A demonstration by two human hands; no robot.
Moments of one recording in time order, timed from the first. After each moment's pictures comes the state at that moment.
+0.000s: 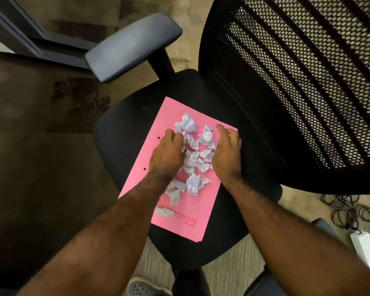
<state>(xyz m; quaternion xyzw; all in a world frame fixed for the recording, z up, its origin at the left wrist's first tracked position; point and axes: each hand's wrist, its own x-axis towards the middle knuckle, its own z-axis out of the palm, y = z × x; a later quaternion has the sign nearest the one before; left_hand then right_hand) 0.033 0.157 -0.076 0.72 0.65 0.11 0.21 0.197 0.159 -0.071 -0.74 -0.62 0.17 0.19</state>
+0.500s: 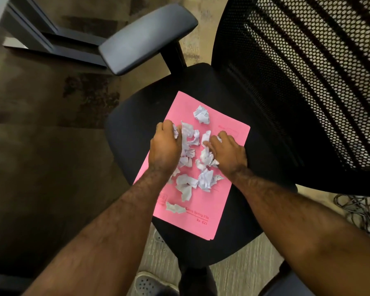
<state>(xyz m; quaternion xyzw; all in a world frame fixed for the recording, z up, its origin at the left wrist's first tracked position) 0.010 0.162 -0.063 0.54 0.76 0.26 0.26 0.190 0.164 -0.090 -0.62 -0.78 0.13 -0.01</state>
